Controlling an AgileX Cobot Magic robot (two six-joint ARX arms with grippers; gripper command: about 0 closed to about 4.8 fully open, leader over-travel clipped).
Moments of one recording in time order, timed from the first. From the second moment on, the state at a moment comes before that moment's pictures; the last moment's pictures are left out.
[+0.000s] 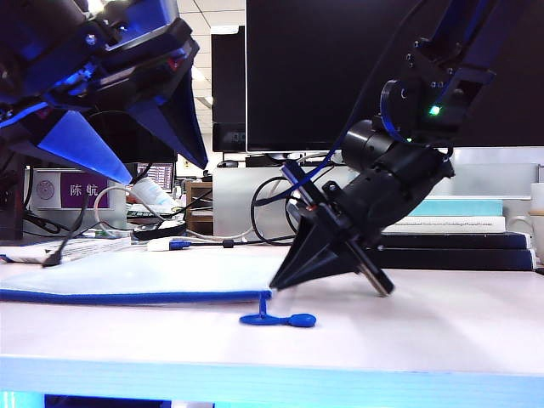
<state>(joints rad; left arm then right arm) -0.77 1.12 0.67 -0.20 -0.16 -0.24 0.42 2.03 1.26 -0.38 -0.82 0.37</state>
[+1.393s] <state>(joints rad) -1.09 1.12 0.52 0.34 -0.55 -0.27 0.44 1.71 1.27 -0.23 -1.13 0.59</state>
